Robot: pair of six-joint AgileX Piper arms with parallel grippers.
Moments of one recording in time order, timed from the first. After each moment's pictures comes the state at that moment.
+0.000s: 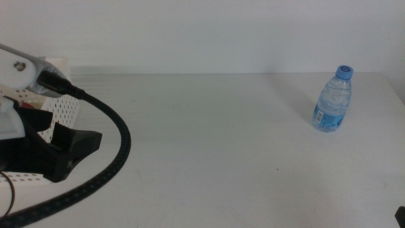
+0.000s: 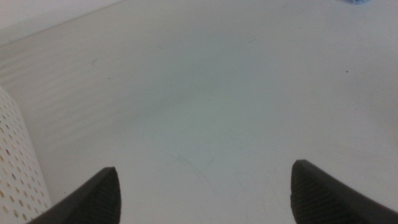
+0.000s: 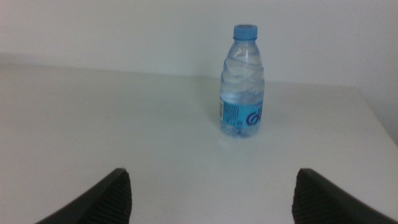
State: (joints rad) left arm -0.31 0.82 -0.82 -0.21 0.71 0.28; right arm 0.15 -0.01 0.03 0.08 0.18 -0.06
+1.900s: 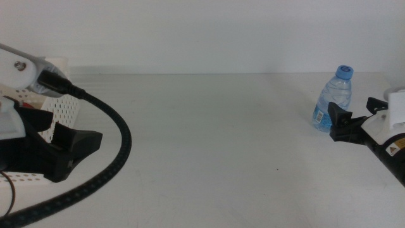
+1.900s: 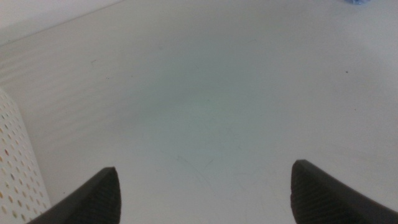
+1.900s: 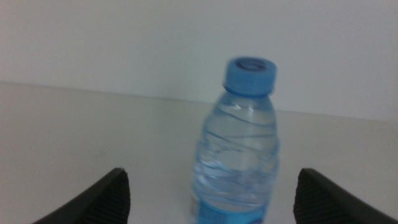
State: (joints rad) left arm -0.31 0.82 -0.82 -0.21 0.71 0.28; right arm 0.15 1.57 -0.45 0.06 -0.85 -0.04
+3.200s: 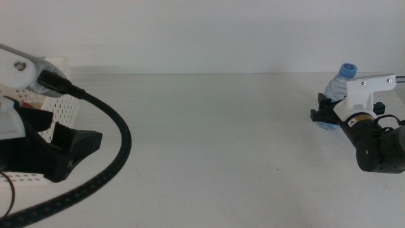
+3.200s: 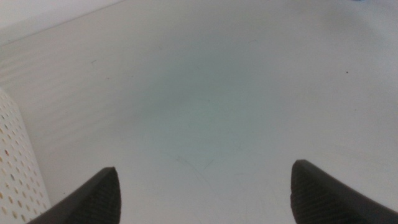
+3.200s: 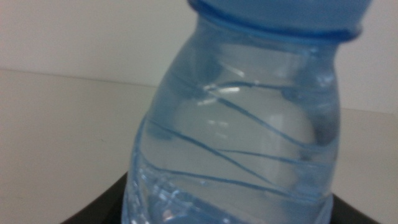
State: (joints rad) left arm -0.31 0.82 -0.82 -0.21 0.71 0.28; right arm 0.11 2.06 -0.87 0.18 -0.88 -0.19
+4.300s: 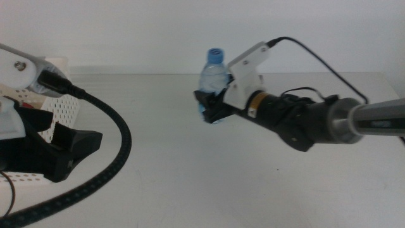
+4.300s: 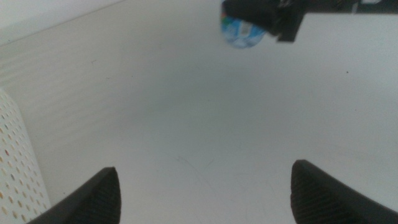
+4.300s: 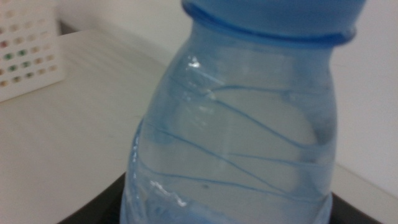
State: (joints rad) left arm -0.31 0.82 -0.82 -0.21 0.71 0.28; right arm 0.50 2.02 -1.18 -0.38 -0.59 0.20
